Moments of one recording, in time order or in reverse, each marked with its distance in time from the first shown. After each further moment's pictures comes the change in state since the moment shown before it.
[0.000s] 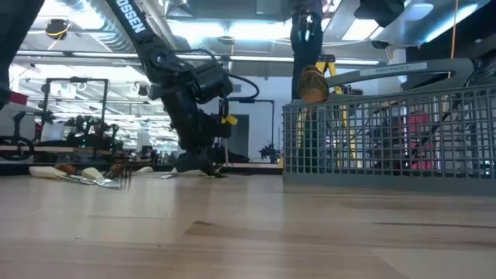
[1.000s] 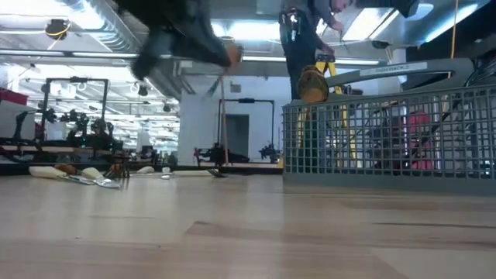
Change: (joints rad) left arm -0.764 -0.323 0.001 0.034 -0.408 0.341; right arm -0.001 -0.174 0.001 0.014 0.393 0.355
